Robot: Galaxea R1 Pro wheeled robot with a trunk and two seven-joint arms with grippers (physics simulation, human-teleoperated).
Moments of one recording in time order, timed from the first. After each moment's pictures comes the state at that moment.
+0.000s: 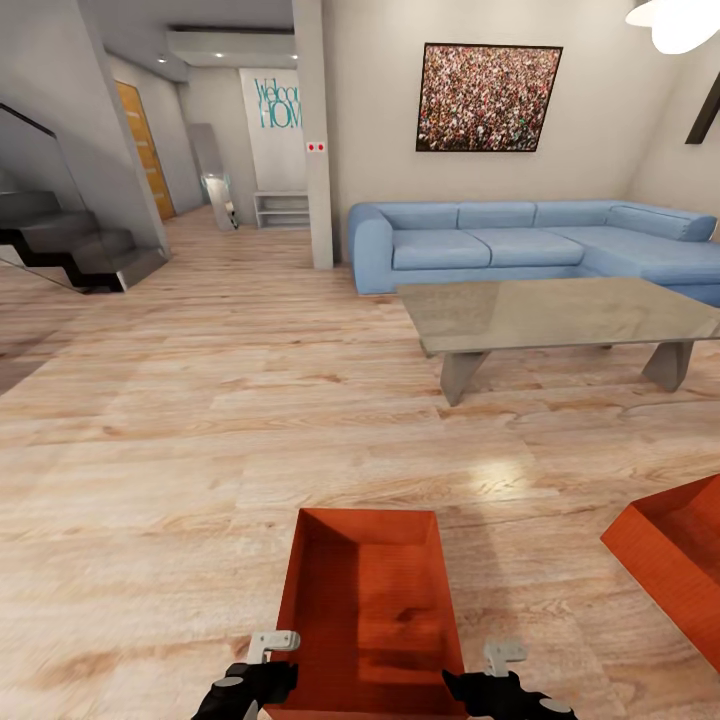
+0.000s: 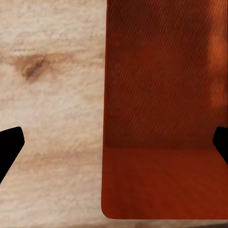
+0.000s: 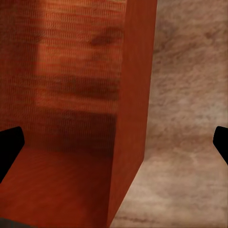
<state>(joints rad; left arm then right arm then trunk) -0.31 -0.11 -0.05 -0.63 0.04 0.28 0.10 -0.39 -0.04 -0.06 -0.34 -0.01 0.01 0.32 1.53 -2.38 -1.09</state>
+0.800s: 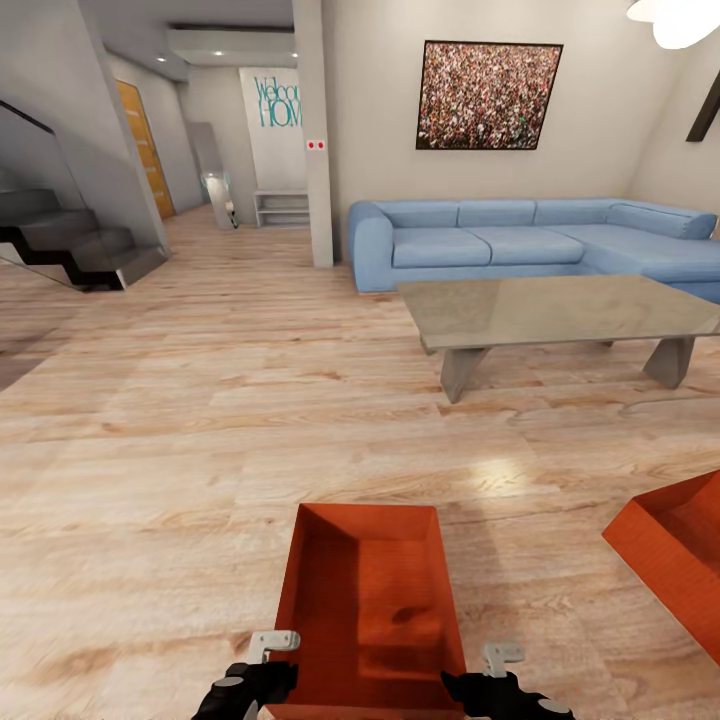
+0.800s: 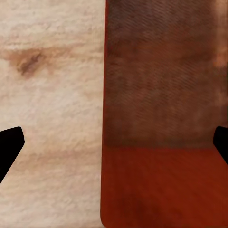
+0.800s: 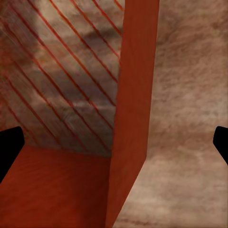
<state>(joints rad) -0.31 -0.11 -0.05 -0.63 0.03 0.28 0.10 -0.39 -0.04 -0.06 -0.34 -0.01 0.01 0.32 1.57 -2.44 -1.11</state>
